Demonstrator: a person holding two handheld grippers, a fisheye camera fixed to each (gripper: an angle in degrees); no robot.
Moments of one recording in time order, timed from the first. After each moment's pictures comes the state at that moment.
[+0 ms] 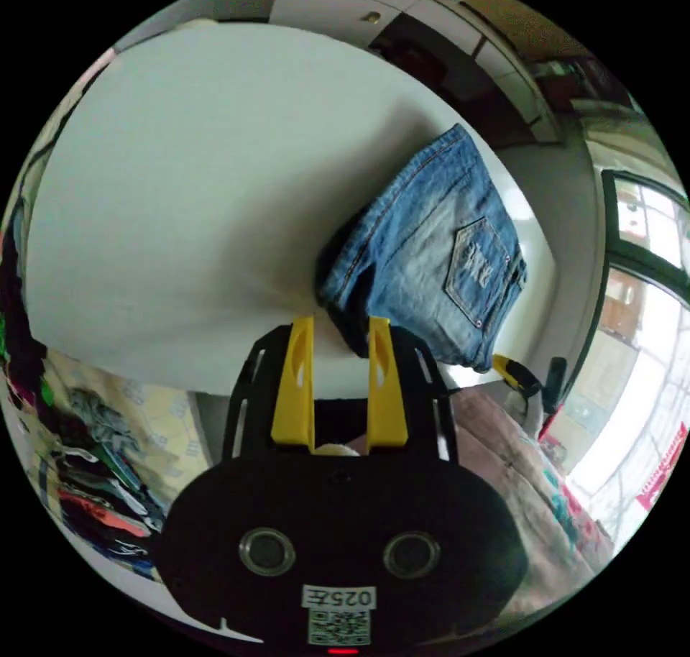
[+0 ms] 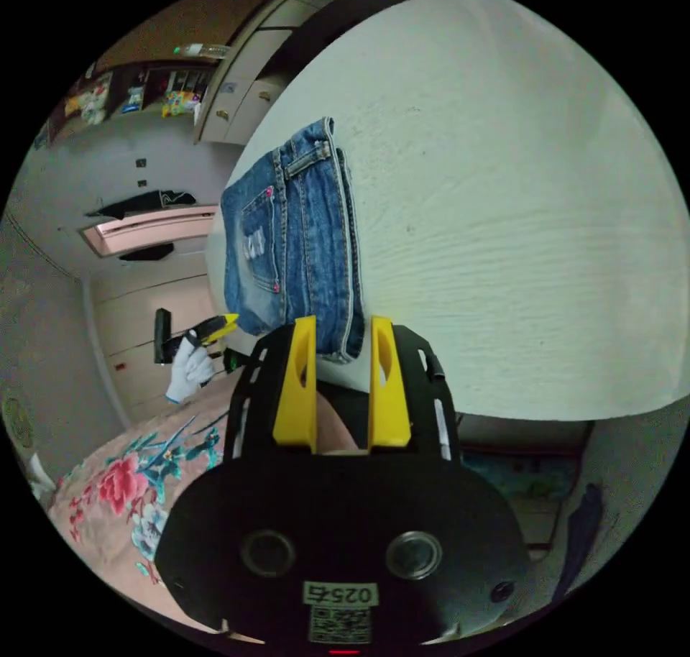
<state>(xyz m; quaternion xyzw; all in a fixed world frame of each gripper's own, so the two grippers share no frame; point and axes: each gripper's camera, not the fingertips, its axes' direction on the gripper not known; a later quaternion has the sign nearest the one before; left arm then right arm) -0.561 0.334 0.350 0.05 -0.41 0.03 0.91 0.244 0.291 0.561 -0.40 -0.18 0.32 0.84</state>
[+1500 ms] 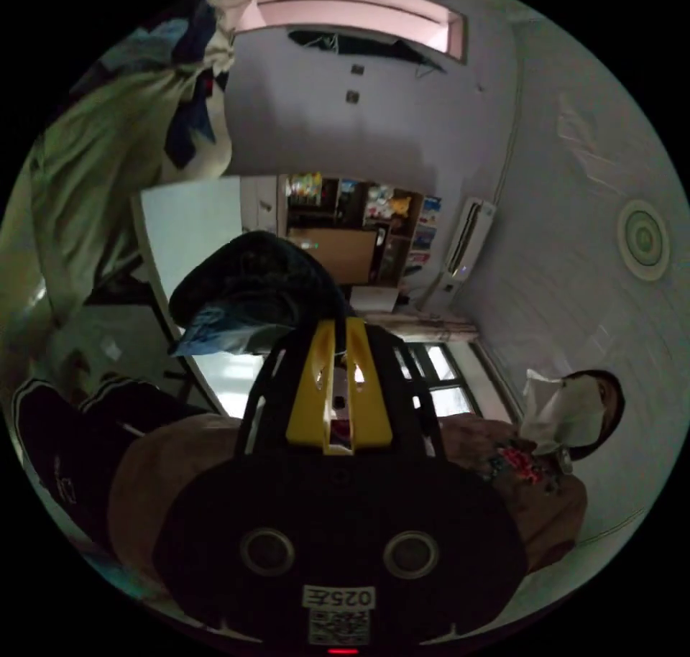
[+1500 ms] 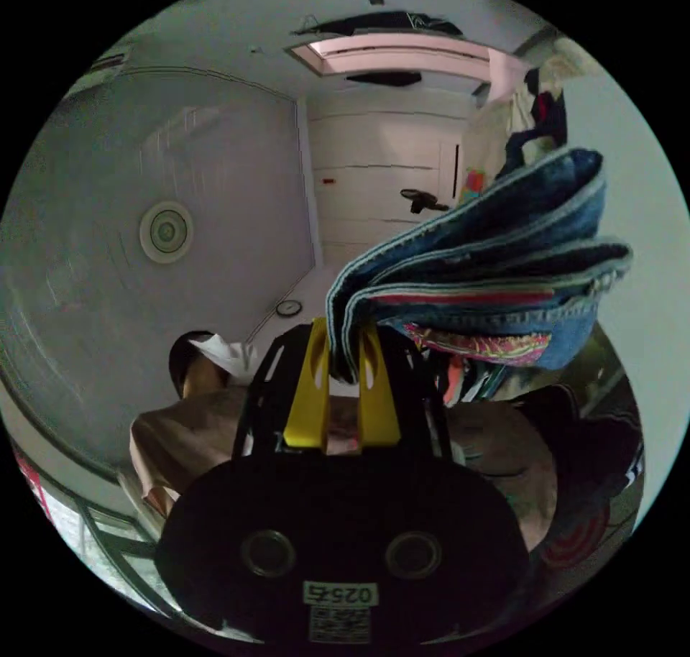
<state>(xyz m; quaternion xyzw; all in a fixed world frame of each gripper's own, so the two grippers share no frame) -0.984 0.728 -0.056 0.37 0.25 0.18 0.88 -0.271 0.166 0.664 -0.43 -0.69 0.15 0.56</state>
